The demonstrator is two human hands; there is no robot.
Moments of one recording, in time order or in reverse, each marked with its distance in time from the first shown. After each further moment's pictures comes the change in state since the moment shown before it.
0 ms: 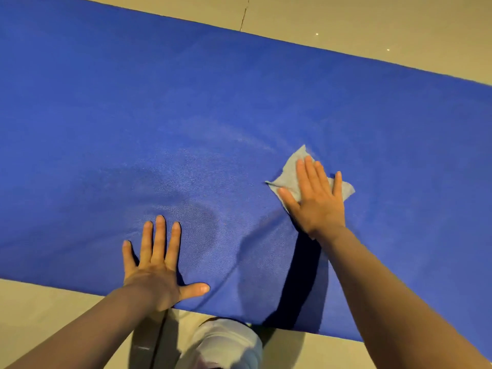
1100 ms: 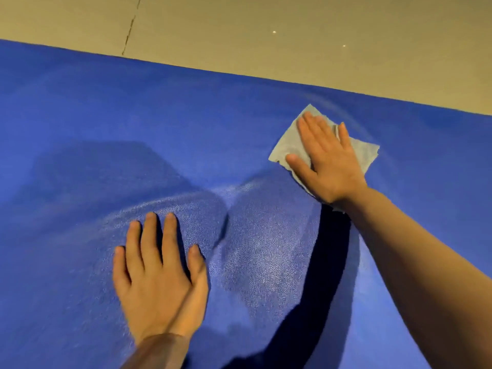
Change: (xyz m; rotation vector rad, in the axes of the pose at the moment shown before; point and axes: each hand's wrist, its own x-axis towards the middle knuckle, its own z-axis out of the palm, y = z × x) left_hand 0.119 0.192 -0.131 -0.549 1.279 -0.006; right_hand 0.202 0.188 -0.047 0.005 0.006 -0.066
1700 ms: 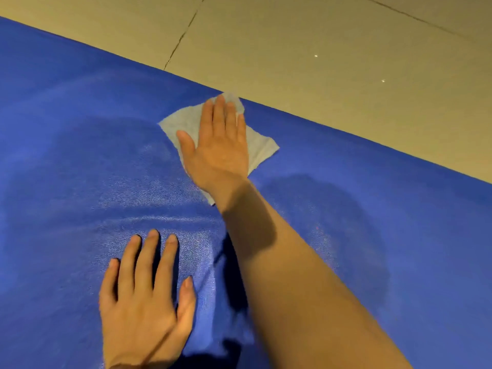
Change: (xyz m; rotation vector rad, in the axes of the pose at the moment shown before) left_hand 0.005 -0.001 0.007 0.103 0.110 0.063; right_hand 0.109 -0.189 0.021 0.050 -0.079 -0.115
